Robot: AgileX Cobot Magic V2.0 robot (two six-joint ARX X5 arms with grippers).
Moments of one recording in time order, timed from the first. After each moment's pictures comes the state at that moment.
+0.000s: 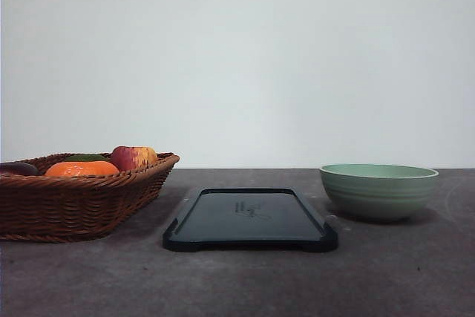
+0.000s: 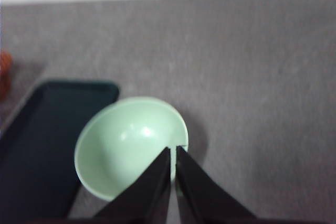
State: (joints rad) left_arx -0.03 0.84 0.77 -0.39 0.24 -0.22; right_arx 0.04 0.82 0.65 -0.28 -0.21 0.10
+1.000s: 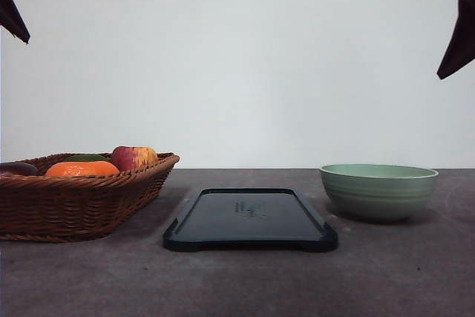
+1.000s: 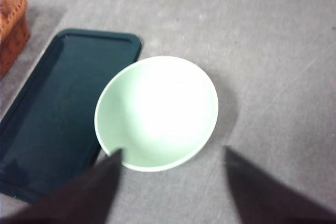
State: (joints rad) left_arx -0.03 0.95 0.86 -0.52 0.29 -0.15; right_arx 0.04 0.97 0.73 -0.39 -0.32 0.05
